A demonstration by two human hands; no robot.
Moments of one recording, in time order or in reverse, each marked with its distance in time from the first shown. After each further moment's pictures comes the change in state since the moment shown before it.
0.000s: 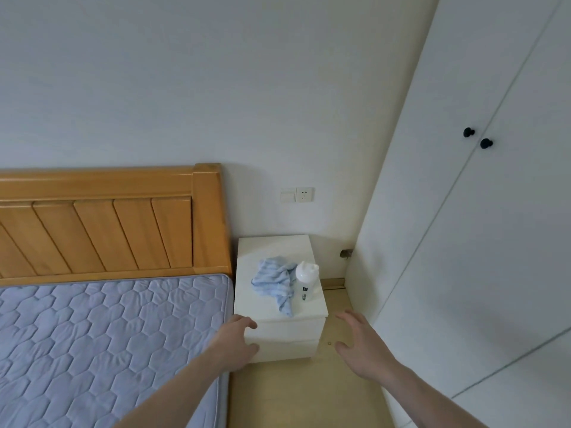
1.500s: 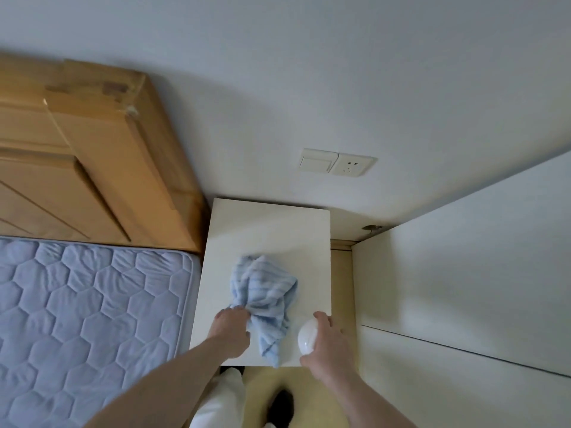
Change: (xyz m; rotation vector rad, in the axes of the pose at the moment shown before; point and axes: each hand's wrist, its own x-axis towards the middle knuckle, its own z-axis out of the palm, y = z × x) left_hand 0.467 -0.078 0.055 0.150 -0.357 -0.199; right_hand 0.477 0.032 0.080 -0.326 -0.300 0.343
